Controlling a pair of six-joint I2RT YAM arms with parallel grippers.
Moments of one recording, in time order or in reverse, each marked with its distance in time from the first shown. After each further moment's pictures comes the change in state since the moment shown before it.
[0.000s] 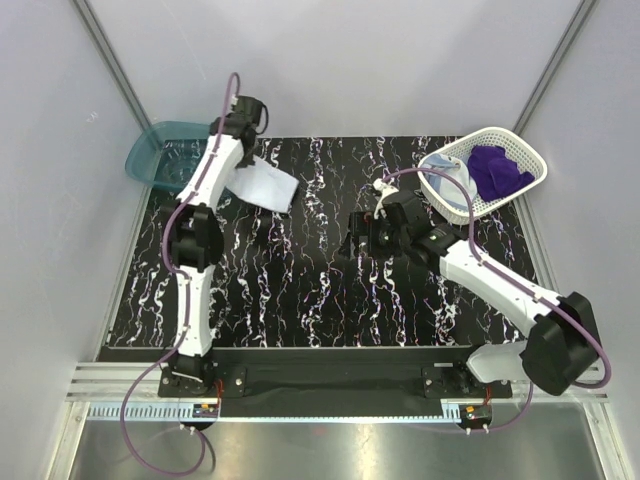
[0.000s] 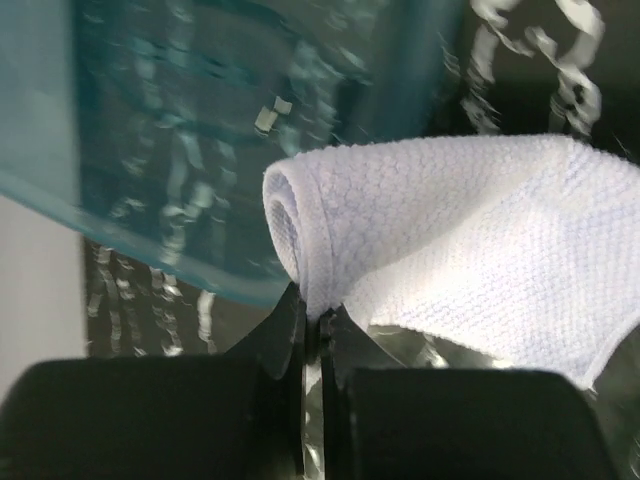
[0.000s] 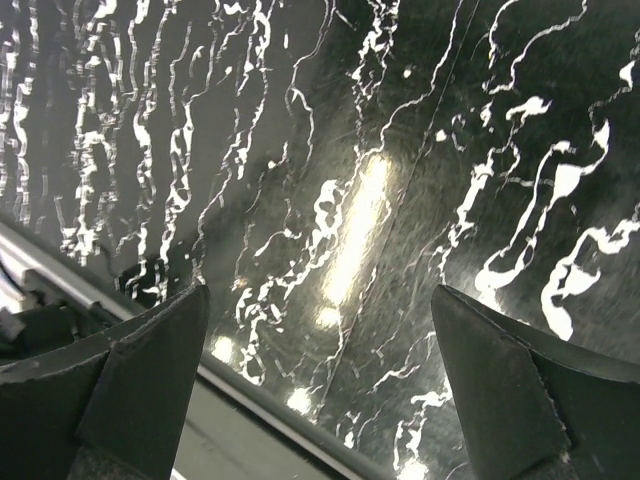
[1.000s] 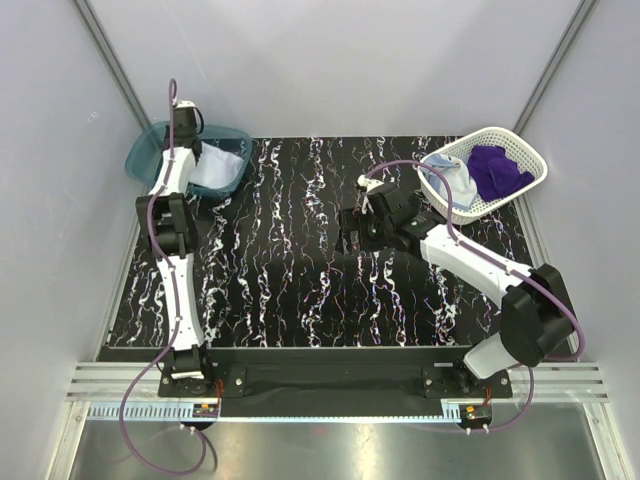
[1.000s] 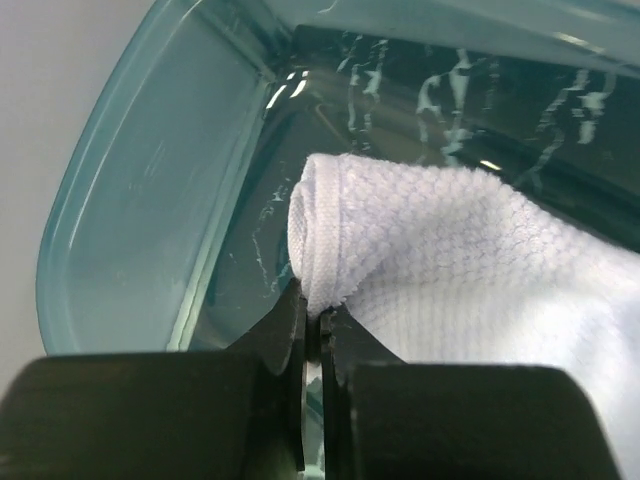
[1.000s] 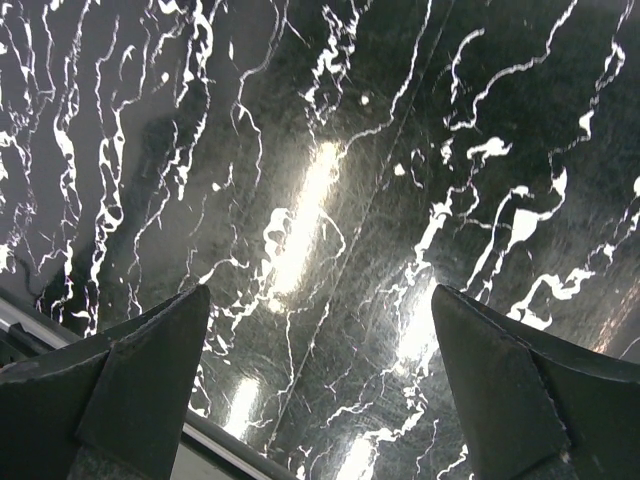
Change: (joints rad) left arm 0.330 0.221 0.023 0.593 0.031 0.237; right arm 0.000 0.180 0.094 -0.007 0.055 -0.116
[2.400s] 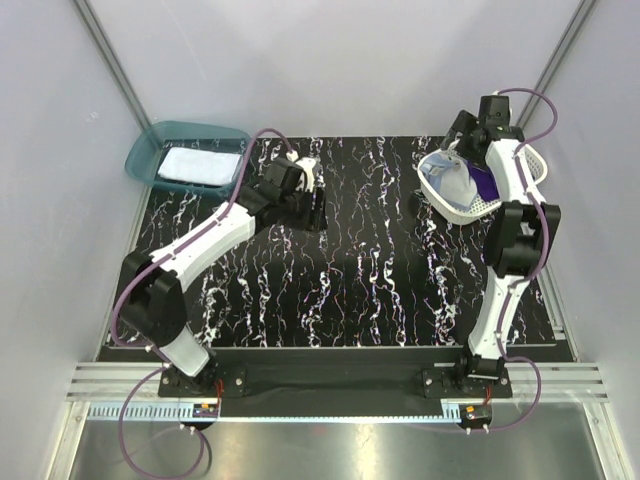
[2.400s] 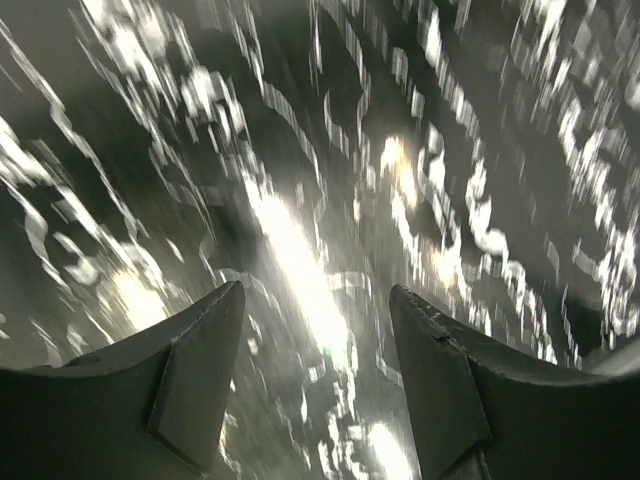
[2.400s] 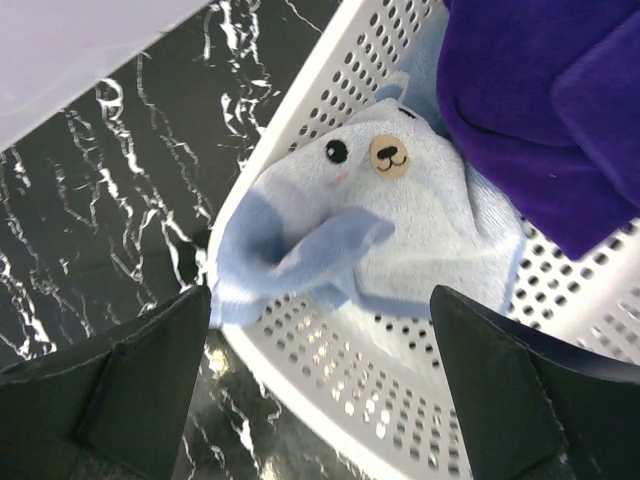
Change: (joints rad) left arm -0.686 -0.898 -0.931 -0.119 0.535 -0.440; right arm -0.704 0.598 0.893 -0.233 0.127 0.012
